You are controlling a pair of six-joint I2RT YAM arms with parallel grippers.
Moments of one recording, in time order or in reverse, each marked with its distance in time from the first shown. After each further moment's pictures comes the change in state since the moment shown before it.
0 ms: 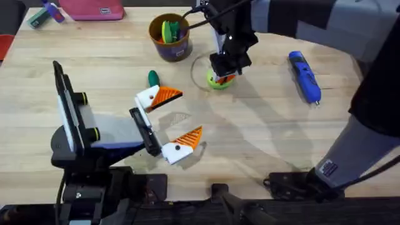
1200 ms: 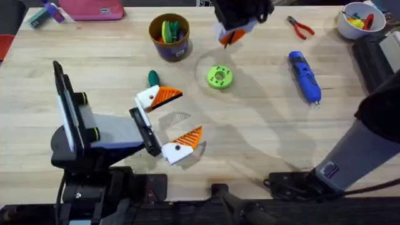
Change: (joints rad) left arm 0.000 0.000 0.000 0.000 0.000 0.000; right arm 0.019 -0.032 0.596 -0.484 0.014 -0.059
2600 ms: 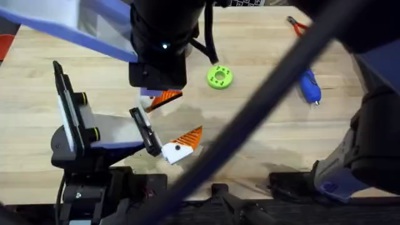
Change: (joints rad) left arm 0.000 0.000 0.000 0.000 0.000 0.000; right arm 0.497 0.000 0.188 -0.016 -0.073 -0.760
